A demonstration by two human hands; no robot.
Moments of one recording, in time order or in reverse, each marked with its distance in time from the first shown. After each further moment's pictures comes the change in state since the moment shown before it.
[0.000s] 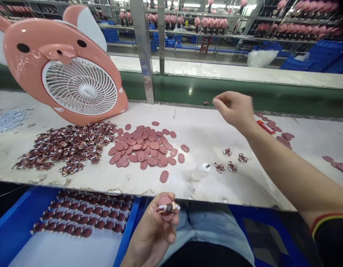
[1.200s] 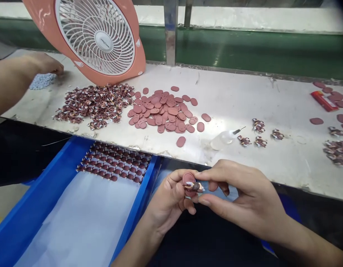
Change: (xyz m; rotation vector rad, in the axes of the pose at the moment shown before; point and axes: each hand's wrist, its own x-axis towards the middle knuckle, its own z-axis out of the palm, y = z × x) left_hand -0.018 -0.032 -0.017 0.110 -0.059 0.050; right_hand -0.200 -0.120 -0.033 0.737 -0.479 -0.271
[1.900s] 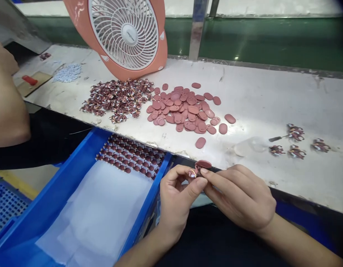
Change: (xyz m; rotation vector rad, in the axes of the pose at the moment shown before) left_hand -0.002 -0.002 0.007 0.313 0.497 0.480; right_hand 0.005 0.026 0.046 -0.460 0.193 -0.385
